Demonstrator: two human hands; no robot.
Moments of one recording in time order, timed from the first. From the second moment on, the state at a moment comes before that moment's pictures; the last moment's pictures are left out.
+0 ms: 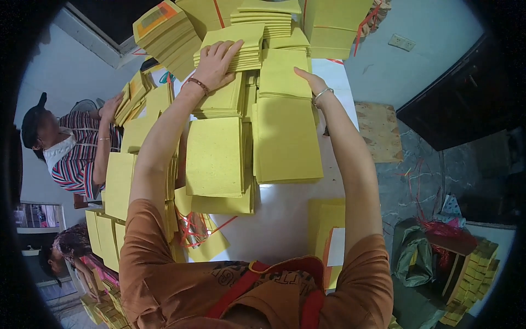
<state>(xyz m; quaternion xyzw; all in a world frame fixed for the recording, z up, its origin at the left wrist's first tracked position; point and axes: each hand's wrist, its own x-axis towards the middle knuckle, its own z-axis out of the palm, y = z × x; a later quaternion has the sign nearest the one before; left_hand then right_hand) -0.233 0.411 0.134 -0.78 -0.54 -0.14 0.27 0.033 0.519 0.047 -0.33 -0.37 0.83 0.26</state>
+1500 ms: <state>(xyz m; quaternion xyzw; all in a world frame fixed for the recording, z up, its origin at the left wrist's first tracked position) -0.201 0.406 0.206 -0.73 -0.53 -0.38 0.21 0.109 0.483 0.125 -0.56 -0.50 0.62 0.25</state>
